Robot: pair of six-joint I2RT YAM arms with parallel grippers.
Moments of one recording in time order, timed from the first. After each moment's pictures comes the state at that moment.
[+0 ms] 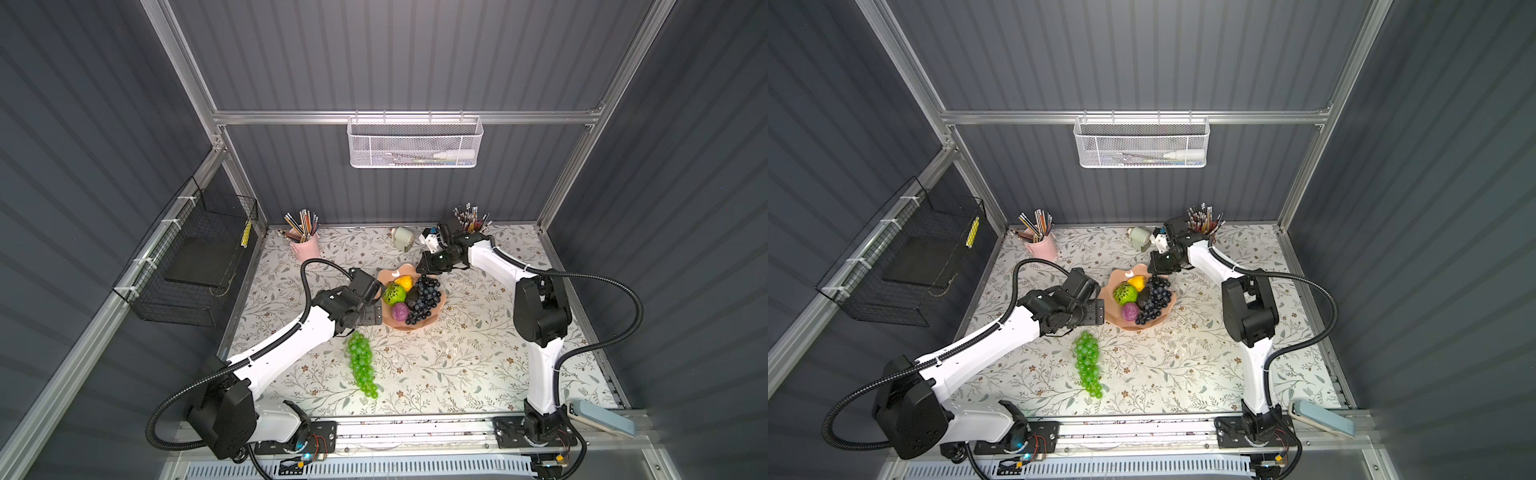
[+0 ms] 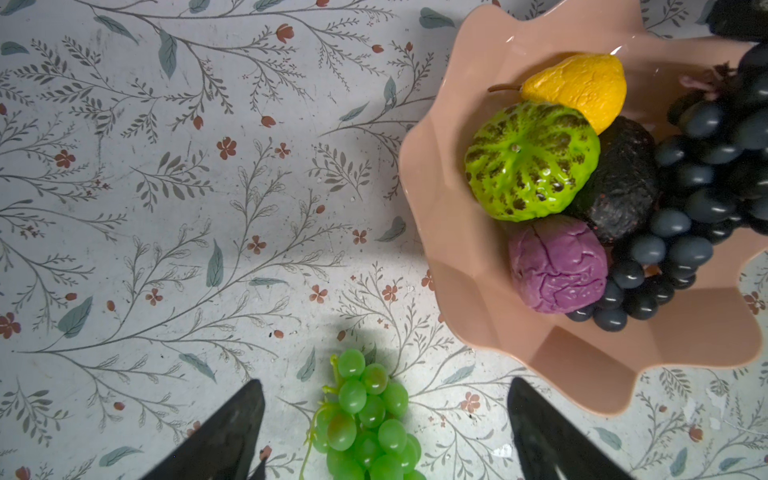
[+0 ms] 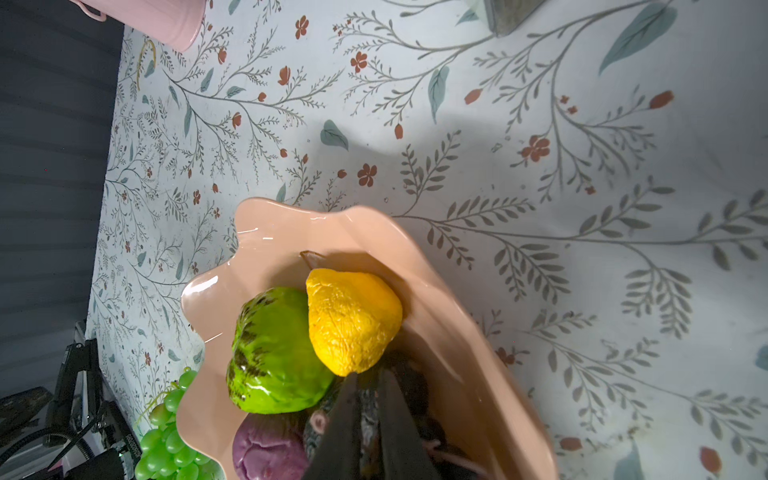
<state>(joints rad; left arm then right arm) -0.70 1.36 1.05 -0.78 -0.28 -0.59 0.41 2.12 1.76 -0.67 -0.47 0.22</state>
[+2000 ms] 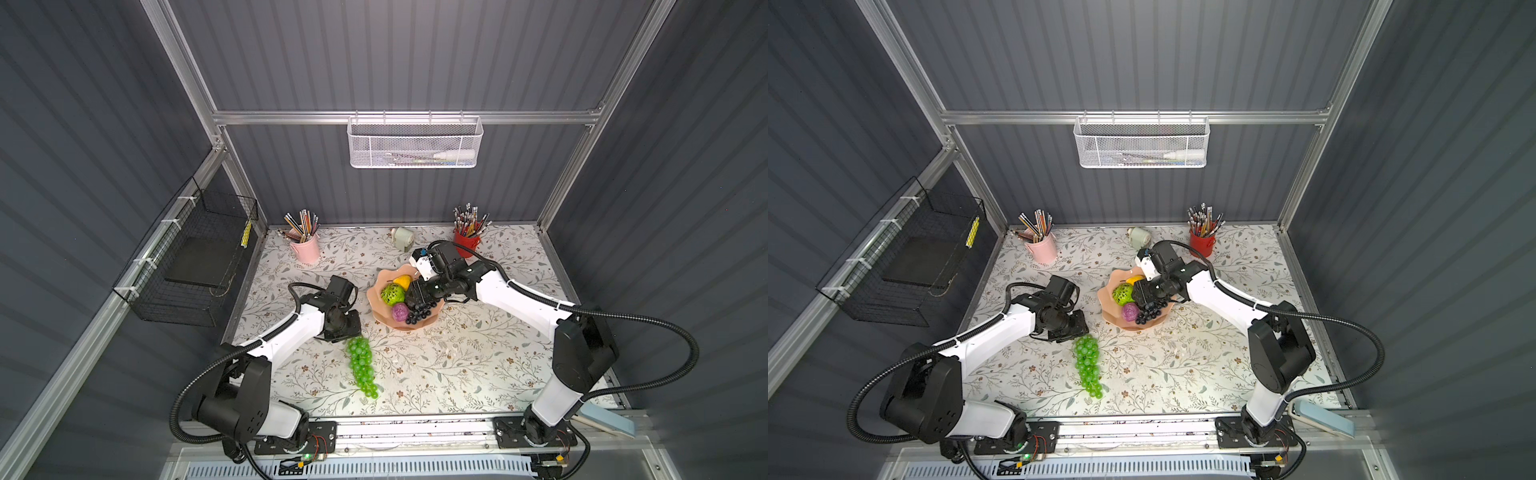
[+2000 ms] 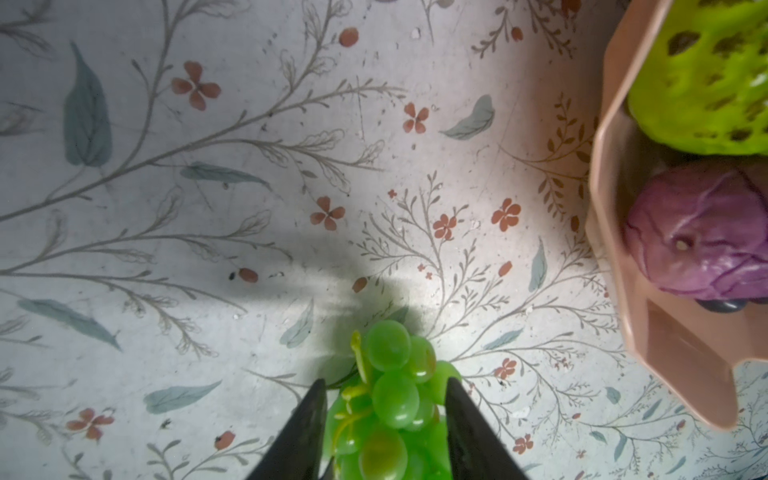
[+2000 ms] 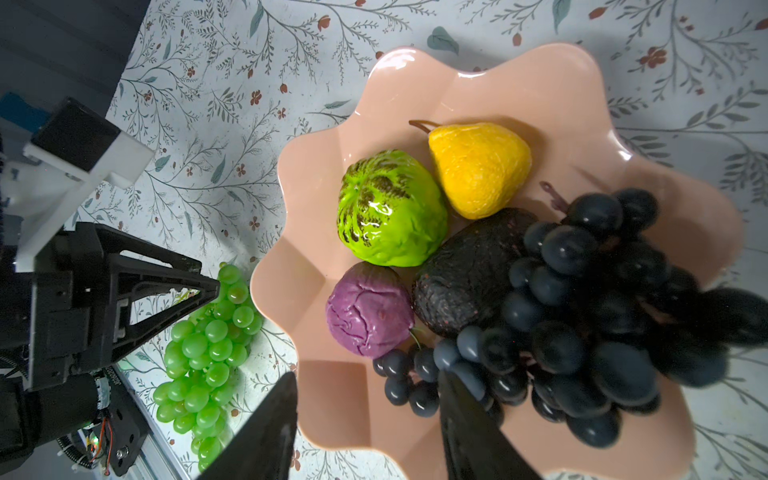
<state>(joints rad) -0.43 1.41 0.87 -0.73 0.13 -0.59 0.63 1.71 1.33 -0.55 -0.28 0.24</state>
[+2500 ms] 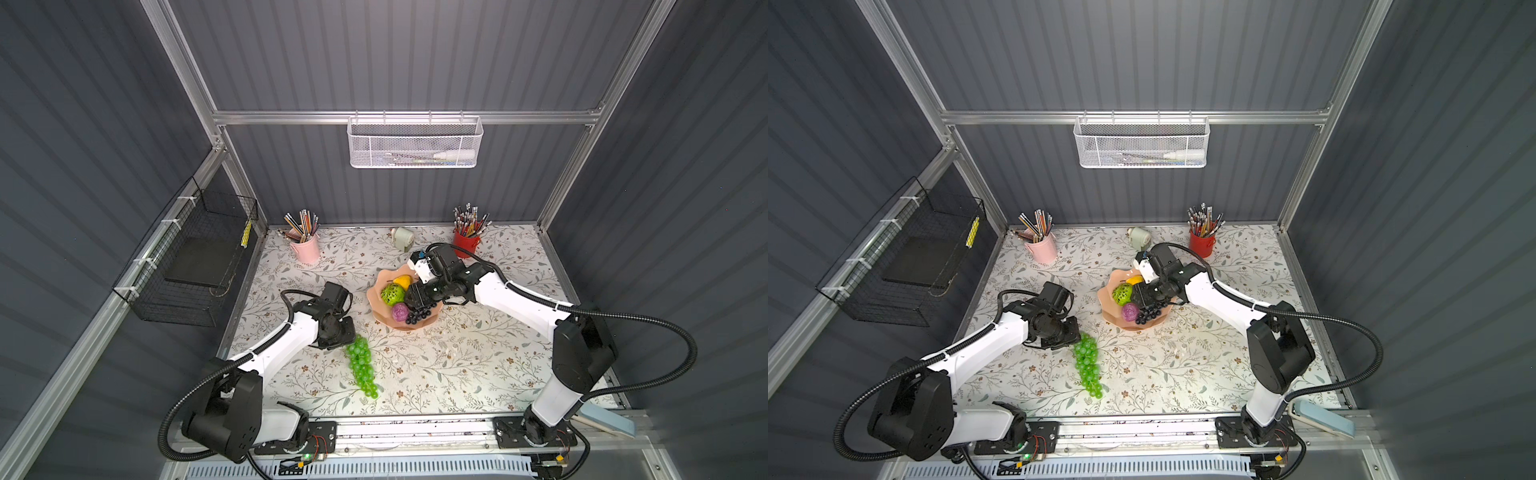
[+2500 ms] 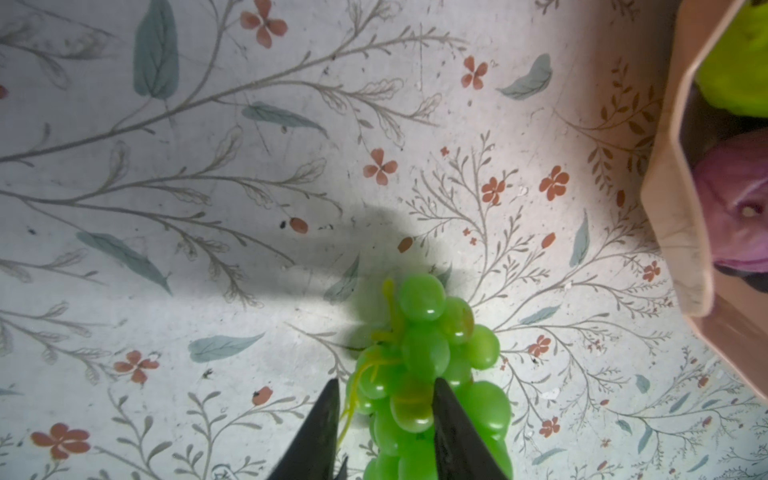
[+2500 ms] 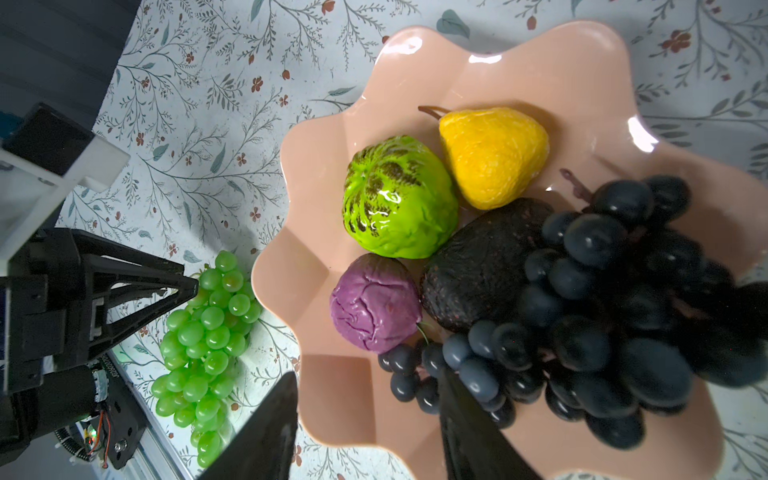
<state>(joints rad) -0.41 1.34 0.80 -0.75 0.12 -0.60 0.65 1.71 1.31 -0.55 -0.28 0.24</state>
